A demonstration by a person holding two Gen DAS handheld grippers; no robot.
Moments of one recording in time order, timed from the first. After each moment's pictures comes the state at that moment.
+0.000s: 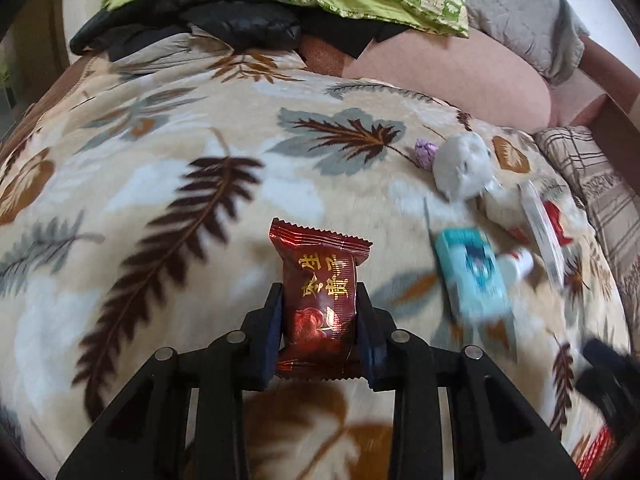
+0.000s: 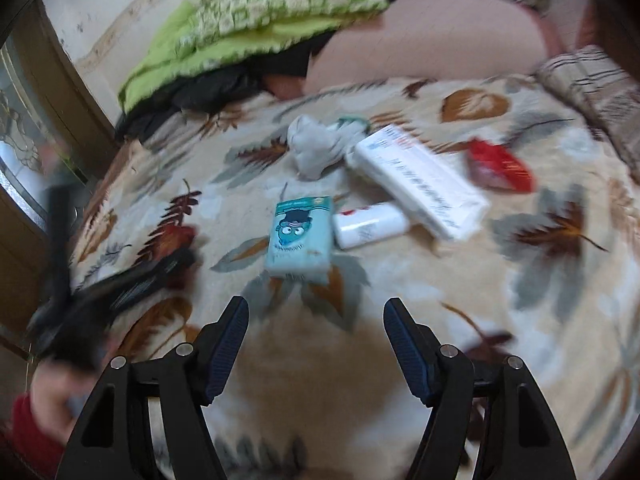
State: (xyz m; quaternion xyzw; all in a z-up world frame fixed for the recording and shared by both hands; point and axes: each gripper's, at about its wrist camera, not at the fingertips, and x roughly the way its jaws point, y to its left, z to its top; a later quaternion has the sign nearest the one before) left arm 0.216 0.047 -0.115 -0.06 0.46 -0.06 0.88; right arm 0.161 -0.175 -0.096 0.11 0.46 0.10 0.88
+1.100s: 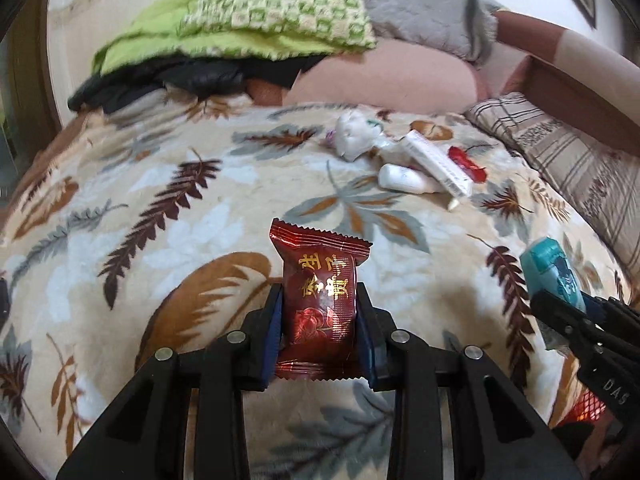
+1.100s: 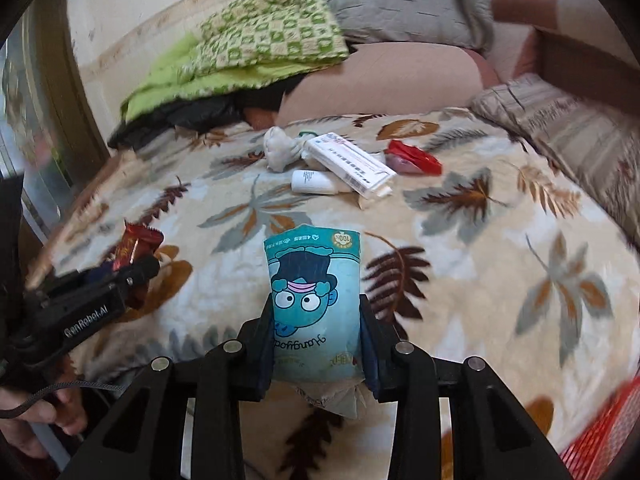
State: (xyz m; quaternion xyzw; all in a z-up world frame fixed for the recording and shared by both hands) left arm 0.072 -0.001 -0.087 0.01 0.38 -0.12 0.92; right arm 0.012 -0.203 -0.080 0.08 0.36 0.02 0.93
